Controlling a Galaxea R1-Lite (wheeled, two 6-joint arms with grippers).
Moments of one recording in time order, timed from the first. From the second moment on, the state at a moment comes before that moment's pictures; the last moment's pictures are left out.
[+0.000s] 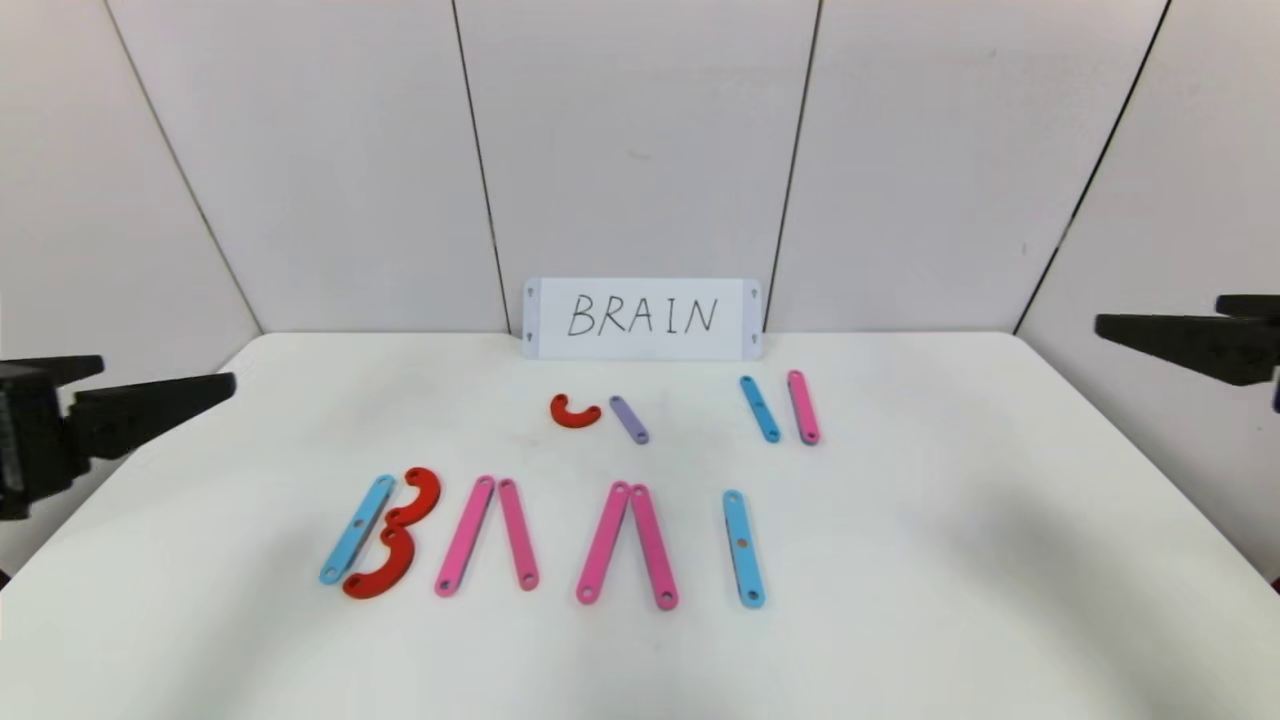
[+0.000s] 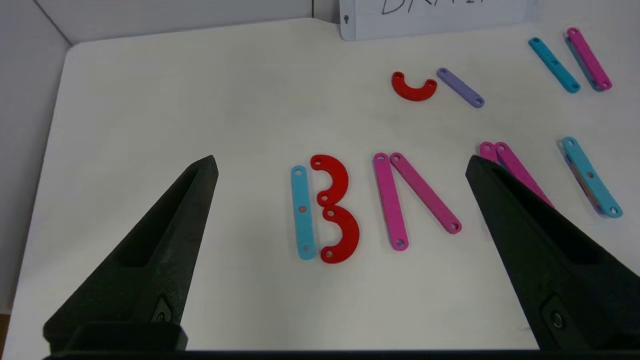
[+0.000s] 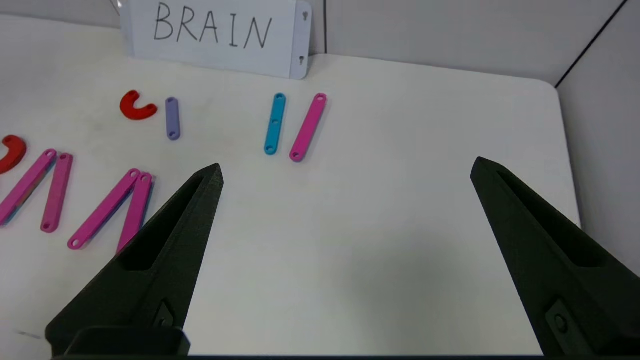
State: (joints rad) left arm -0.02 1.05 -0.88 0.14 -0.17 0.03; right arm 0.14 1.15 -0.98 0.14 0.09 0.01
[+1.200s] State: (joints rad) left arm -0.38 1.60 -1.03 0.40 0.01 0.05; right arm 0.30 1.63 -1.14 0.12 0.16 0.07
